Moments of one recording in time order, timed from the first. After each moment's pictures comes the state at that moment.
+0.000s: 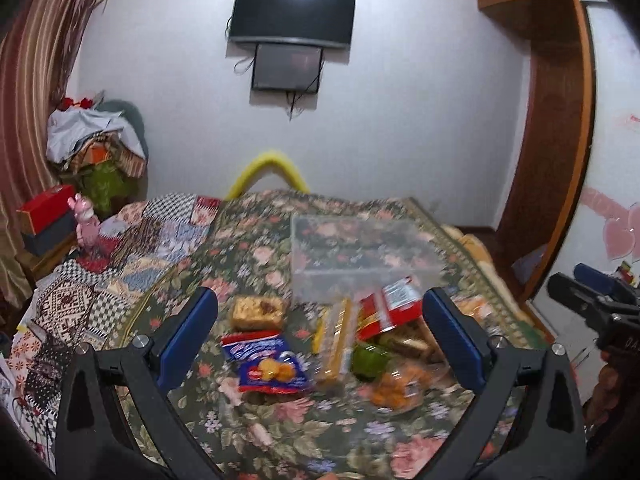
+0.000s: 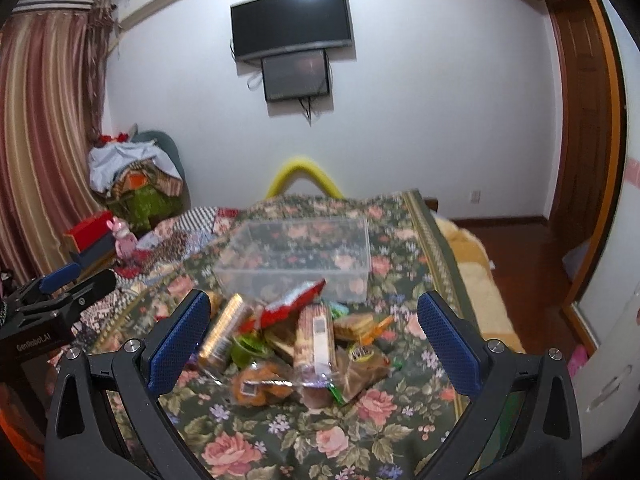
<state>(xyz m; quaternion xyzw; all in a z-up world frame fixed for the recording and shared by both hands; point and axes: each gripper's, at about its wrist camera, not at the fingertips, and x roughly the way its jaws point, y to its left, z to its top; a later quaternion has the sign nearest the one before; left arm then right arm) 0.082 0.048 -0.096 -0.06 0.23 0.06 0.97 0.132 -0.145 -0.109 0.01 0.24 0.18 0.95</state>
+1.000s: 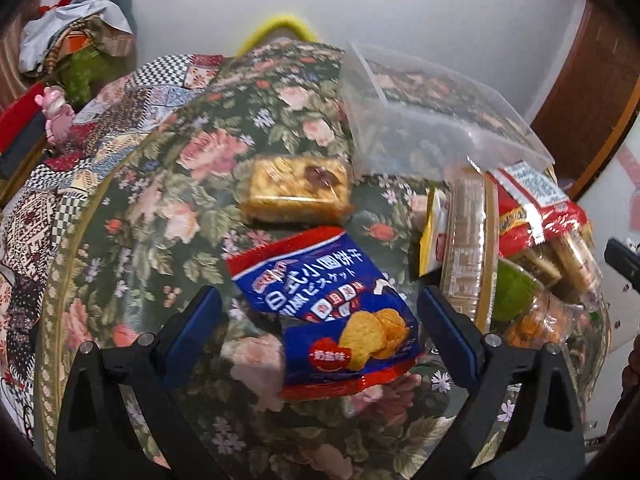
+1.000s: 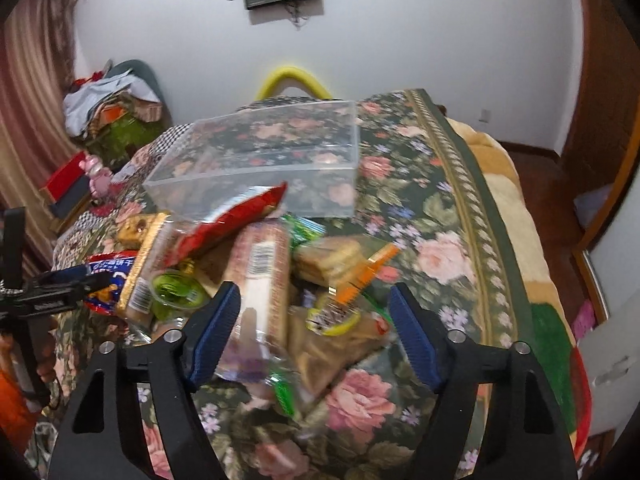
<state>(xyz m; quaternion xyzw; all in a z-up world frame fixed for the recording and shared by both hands) 0.188 0.122 -0.239 -0.11 0.45 0.04 0.89 0.205 -0.136 -0.174 -0.02 0.38 0.20 0.90</state>
